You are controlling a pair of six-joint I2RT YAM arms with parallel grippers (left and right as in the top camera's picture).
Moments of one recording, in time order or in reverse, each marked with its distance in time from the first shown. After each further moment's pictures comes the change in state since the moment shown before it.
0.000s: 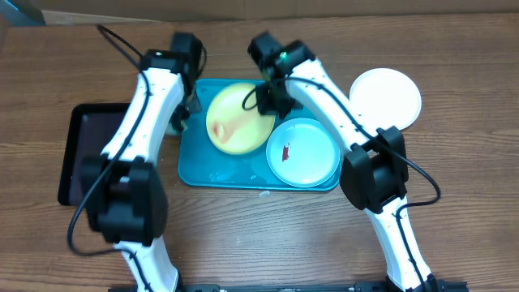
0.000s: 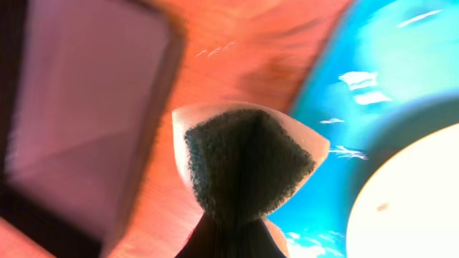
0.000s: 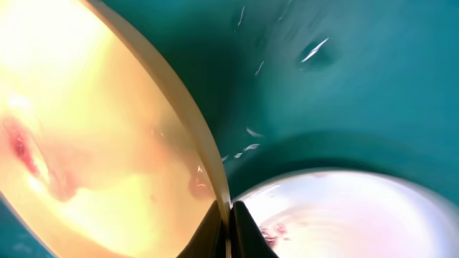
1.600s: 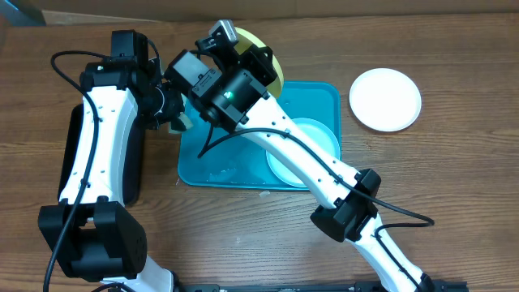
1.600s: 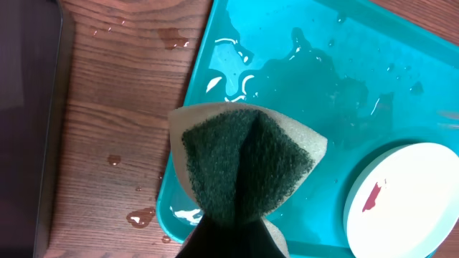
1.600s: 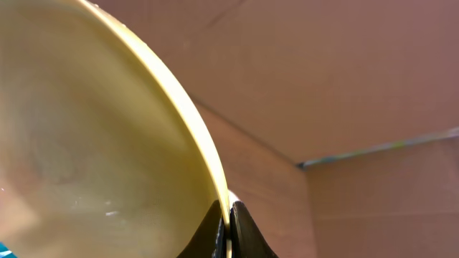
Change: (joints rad) left arm 0.174 -0.196 -0.108 0.033 0.489 0.220; right arm 0.311 0.000 0.367 -0.131 1.141 -0.267
